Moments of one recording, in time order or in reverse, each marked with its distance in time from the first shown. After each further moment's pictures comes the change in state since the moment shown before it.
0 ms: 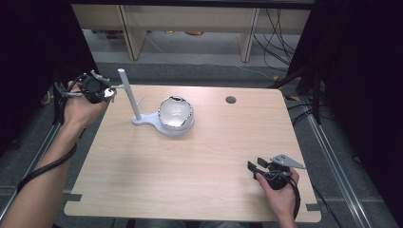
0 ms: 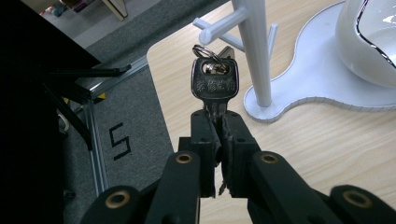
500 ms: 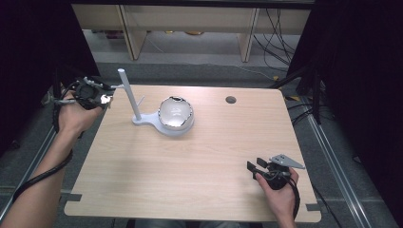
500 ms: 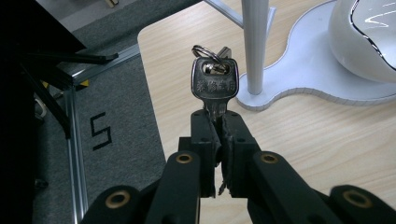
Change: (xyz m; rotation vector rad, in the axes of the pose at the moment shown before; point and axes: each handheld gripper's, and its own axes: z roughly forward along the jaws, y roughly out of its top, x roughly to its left) left arm 0.004 -0.024 0.000 0.003 -0.049 -0.105; right arm 0.002 0.000 0.000 0.006 0.009 0.011
